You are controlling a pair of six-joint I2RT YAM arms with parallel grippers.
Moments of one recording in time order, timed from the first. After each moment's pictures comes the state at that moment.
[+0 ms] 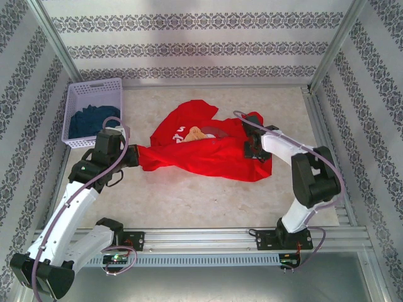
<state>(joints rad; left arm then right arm) -0.25 0.89 0.92 -0.79 -0.02 -0.37 0.30 1.73 1.09 -0.71 0.23 0.41</state>
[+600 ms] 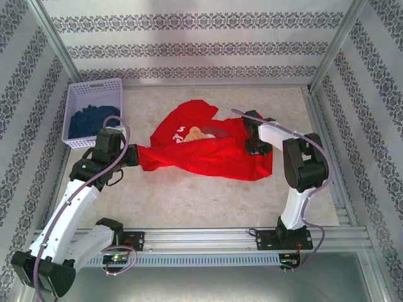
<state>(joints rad) -0.23 0.91 0.92 -0.79 -0.01 -0.36 0.24 1.90 1.22 -0.76 0.27 0.26</state>
